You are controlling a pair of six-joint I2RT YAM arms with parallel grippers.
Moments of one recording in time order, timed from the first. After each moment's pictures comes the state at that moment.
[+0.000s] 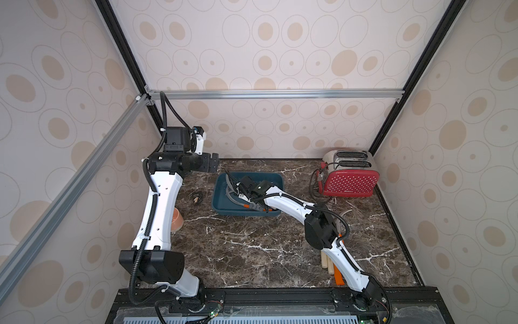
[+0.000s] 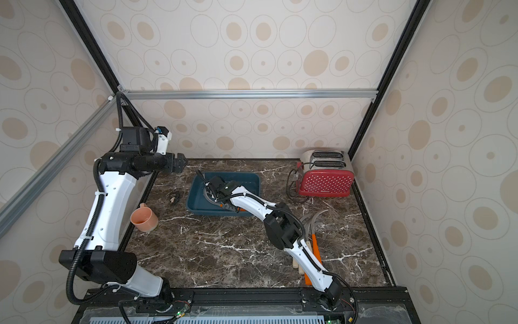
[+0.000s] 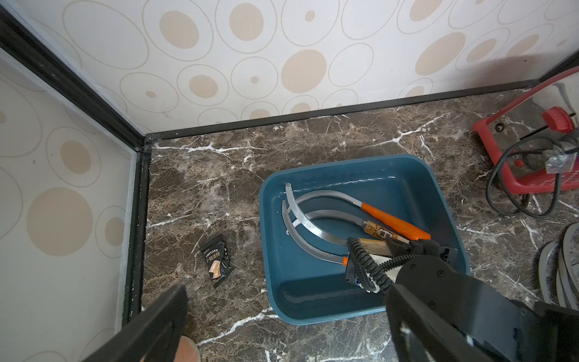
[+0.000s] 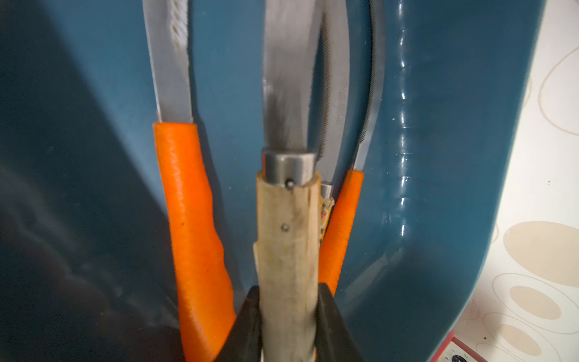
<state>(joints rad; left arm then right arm) -0.01 1.55 1.86 -1.04 0.14 0.10 0.86 2.48 2.27 -0.96 0.44 -0.50</state>
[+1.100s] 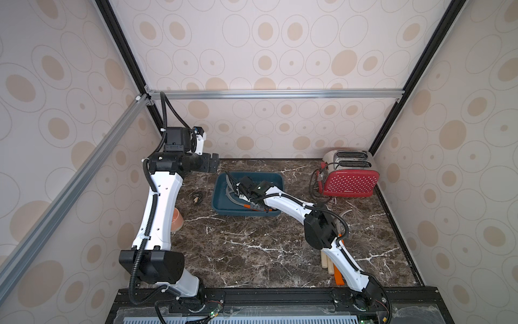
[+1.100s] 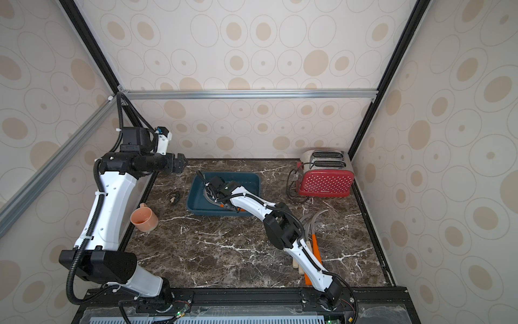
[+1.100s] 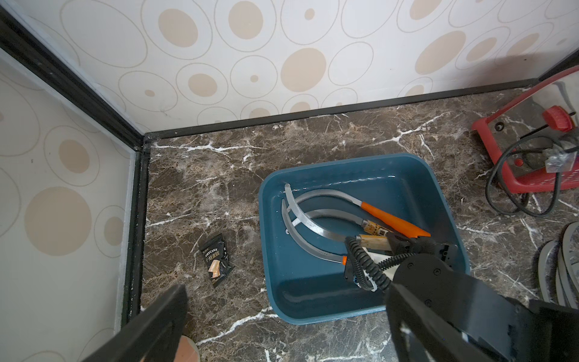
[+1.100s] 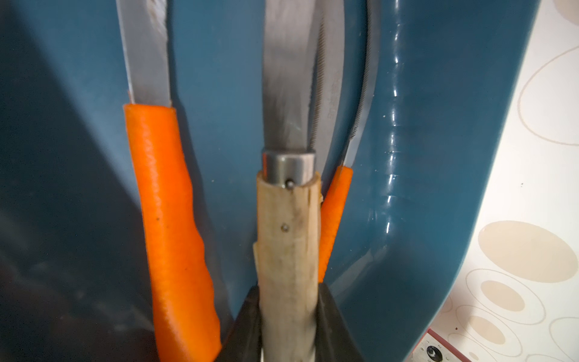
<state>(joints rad) -0.01 1.55 1.86 -1.04 0.14 0.10 0.86 2.50 2.27 -0.95 0.49 -0.55</state>
